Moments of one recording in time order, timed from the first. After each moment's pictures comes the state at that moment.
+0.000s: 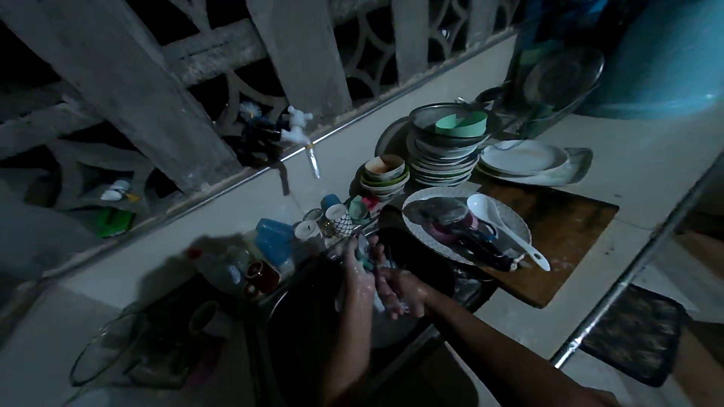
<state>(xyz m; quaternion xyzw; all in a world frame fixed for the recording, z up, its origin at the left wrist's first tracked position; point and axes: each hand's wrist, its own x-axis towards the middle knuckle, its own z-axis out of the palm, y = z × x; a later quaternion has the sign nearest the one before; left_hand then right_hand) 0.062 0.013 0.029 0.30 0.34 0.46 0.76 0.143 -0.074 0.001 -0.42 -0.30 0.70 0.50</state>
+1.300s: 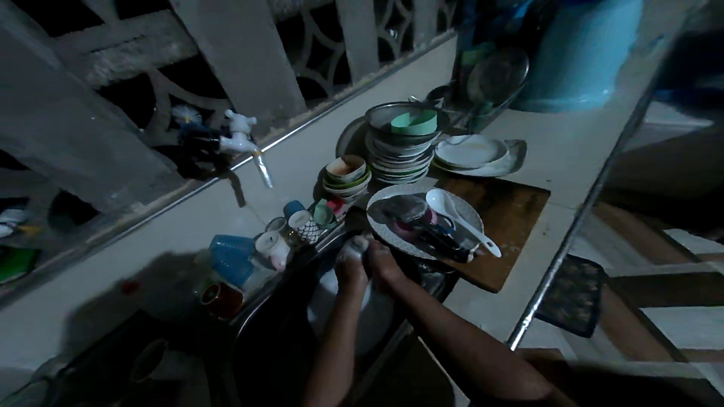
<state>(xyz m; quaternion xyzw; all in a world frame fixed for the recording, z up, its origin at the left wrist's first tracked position) 0.106 -0.006 0.020 0.79 0.49 0.22 0.30 0.160 -0.054 0.027 -0.63 -0.22 0.40 0.63</state>
